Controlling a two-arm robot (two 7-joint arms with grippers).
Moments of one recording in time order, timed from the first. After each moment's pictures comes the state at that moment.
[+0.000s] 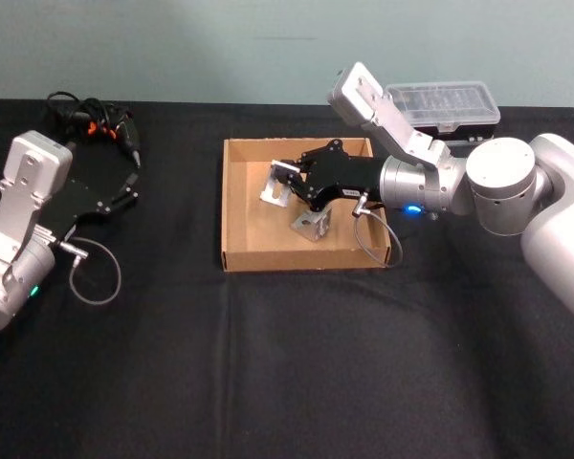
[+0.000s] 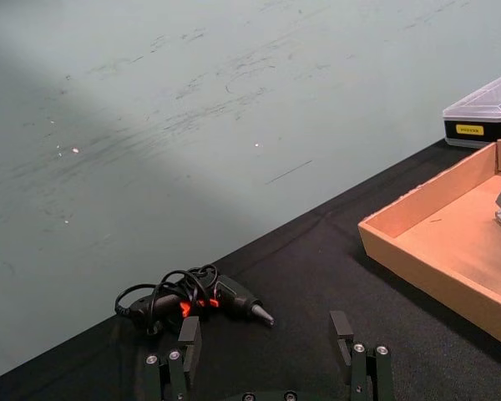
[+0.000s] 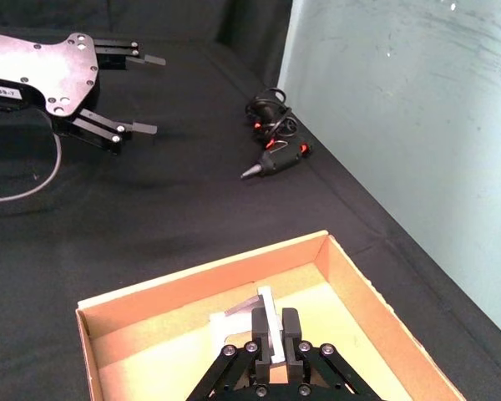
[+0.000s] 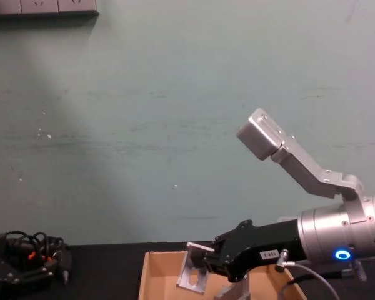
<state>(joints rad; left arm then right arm) -0.20 0.60 0.45 -1.41 -0.25 -0.12 0.03 0.77 0.26 -0.71 -0.90 0.19 -0.03 0.70</state>
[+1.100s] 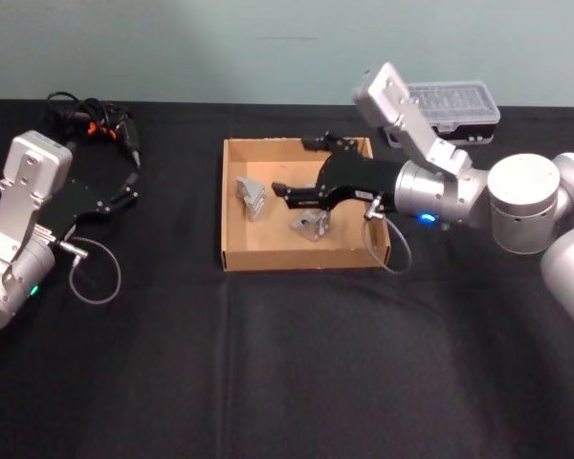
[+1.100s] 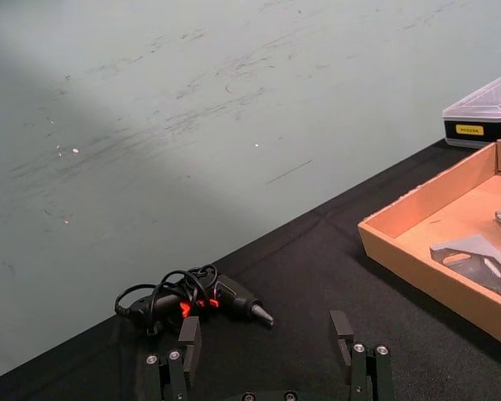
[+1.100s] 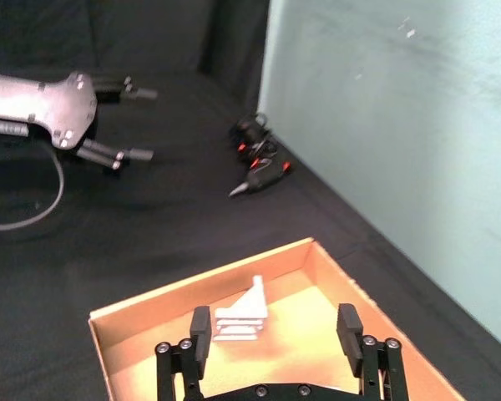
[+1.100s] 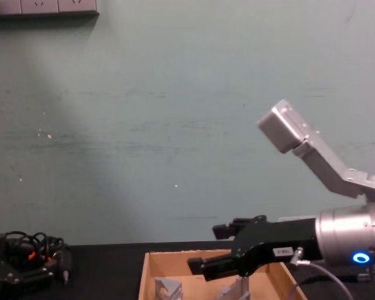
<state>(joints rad) -0.20 0.60 0.45 -1.41 -0.25 -0.12 0.03 0.66 0.31 -0.62 -1.05 0.20 -0.01 0.67</state>
